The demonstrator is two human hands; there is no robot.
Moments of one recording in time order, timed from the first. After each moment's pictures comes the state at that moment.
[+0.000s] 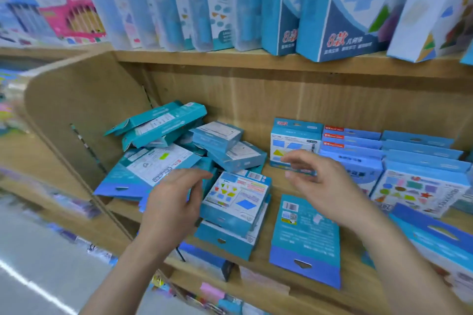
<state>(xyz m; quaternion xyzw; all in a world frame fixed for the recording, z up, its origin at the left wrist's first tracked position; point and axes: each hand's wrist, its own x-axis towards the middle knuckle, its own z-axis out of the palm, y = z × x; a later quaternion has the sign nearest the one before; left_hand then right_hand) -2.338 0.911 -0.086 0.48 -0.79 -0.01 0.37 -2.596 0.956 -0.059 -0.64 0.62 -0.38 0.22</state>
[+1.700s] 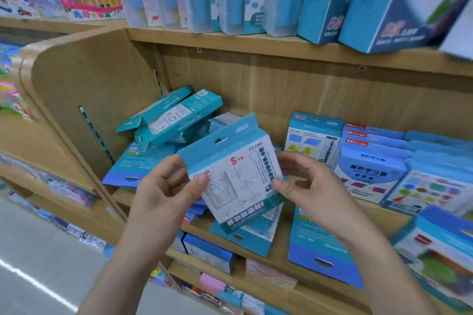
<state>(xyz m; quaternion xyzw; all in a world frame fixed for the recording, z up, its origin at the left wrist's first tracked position) -2.304 0.938 -0.053 0.38 -0.58 -0.50 0.52 -2.531 0.949 -0.066 -0.60 0.57 -0.43 0.35</state>
